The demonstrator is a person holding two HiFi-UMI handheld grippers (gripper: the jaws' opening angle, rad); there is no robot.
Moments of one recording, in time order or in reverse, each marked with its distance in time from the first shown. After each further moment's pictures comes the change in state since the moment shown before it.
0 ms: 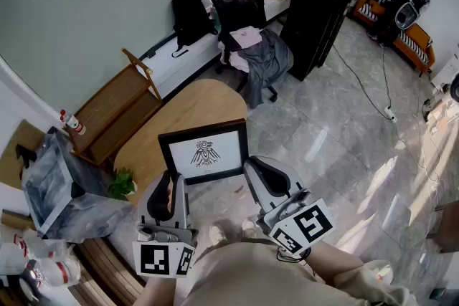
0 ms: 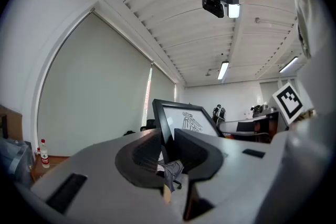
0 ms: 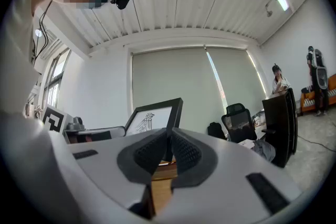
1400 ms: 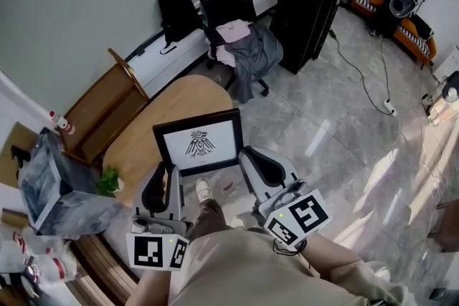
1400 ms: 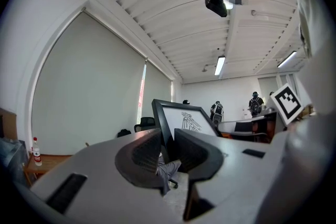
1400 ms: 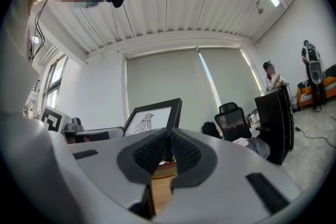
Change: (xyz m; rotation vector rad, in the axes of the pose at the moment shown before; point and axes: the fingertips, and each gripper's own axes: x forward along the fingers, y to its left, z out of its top) left arm 0.056 -0.098 -0.027 0.034 0.016 -0.010; right arm -0.054 -0.104 -0.010 0.042 -0.027 -0.006
